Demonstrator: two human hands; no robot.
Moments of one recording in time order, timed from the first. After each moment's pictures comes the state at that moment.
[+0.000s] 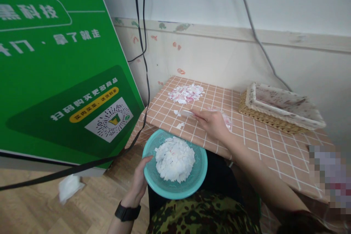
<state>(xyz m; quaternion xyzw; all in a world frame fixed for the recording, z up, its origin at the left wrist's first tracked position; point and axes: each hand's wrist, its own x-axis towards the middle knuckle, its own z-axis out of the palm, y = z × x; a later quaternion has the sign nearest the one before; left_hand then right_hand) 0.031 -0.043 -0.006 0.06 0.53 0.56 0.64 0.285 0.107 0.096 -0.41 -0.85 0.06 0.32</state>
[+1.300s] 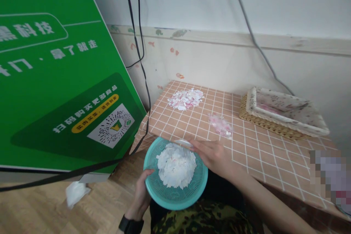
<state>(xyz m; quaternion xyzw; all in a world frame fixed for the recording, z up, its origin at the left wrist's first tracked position) 0.032 -0.044 -0.003 0.00 0.53 0.53 0.66 0.288 0.050 0.085 -0.33 -0.89 0.11 0.30</state>
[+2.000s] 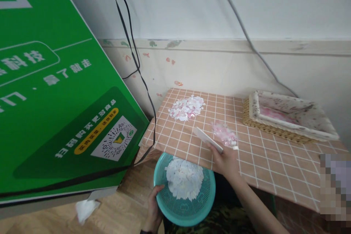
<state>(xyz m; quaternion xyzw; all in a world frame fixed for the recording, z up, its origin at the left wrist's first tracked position) 0.035 -0.028 -0.024 -0.05 0.55 0.51 0.66 0.293 0.080 0.055 -0.59 -0.66 0.12 0.45</state>
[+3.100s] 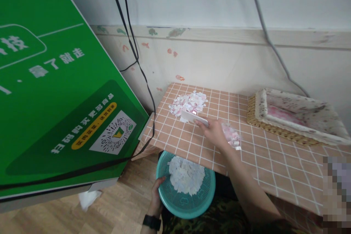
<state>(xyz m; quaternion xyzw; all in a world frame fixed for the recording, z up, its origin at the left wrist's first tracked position) 0.035 -0.019 -0.063 -0.07 0.51 0.51 0.69 0.270 0.170 0.088 -0.56 -0.71 0.22 0.37</state>
